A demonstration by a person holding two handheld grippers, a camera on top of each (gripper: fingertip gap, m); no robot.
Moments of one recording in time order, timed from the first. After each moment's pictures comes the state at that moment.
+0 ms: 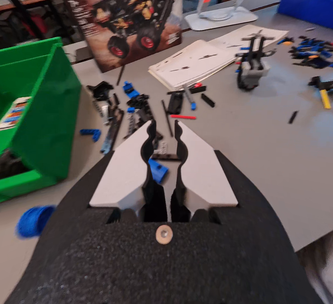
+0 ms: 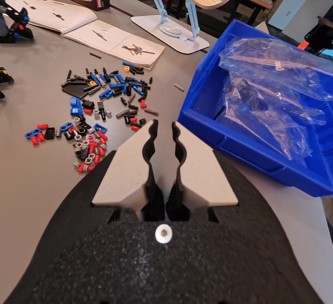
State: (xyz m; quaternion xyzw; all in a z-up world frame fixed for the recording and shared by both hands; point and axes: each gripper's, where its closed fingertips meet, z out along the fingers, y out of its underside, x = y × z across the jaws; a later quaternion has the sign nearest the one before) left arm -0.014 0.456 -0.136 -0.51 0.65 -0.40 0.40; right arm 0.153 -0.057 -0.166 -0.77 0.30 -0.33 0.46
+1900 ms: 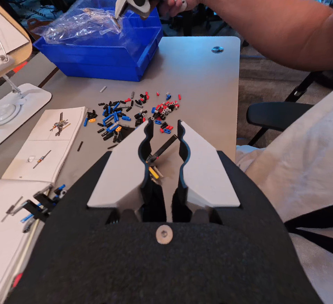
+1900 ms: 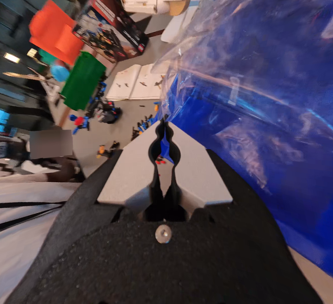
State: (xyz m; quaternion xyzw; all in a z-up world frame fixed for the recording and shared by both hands) left arm 0.011 0.106 -0.088 -0.17 0.83 -0.49 0.18; right arm 0.246 -0.091 -0.091 -0.72 0.44 0.11 0.52
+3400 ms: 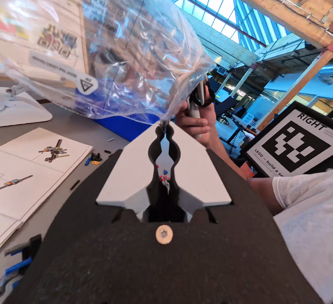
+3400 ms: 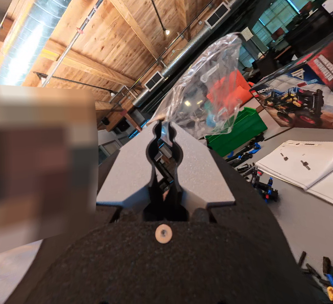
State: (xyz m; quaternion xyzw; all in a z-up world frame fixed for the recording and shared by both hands) left arm 0.121 0.172 -0.004 -0.32 0.60 -0.73 0.00; right arm 0.150 0.083 0.061 -0.51 0.19 0.36 0.76
